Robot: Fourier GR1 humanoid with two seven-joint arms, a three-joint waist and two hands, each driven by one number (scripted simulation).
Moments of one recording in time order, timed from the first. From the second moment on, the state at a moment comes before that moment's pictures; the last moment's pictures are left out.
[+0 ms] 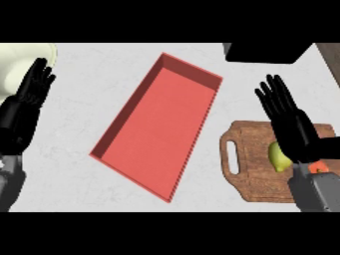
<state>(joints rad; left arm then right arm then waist) -0.23 0.43 -0.06 -1.58 0.18 0.12 0.02 -0.21 -0.25 0.10 -1.46 -0.45 0.07 -0.15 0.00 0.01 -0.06</state>
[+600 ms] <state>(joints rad) -0.07 0.54 0.02 -1.40 0.04 0.21 0.06 -0.02 -0.54 -0.01 -1.47 0.03 -0.08 -0.59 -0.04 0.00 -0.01</state>
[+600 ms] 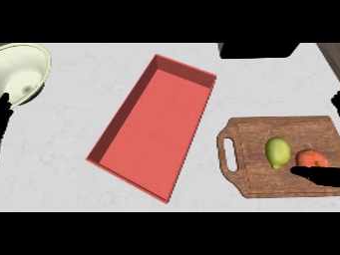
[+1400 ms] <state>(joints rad) -0.08 0.52 0.00 -1.33 -0.03 0.24 0.06 0.10 -0.62 -0.13 -1.21 0.31 -0.25 -1.02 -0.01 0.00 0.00</state>
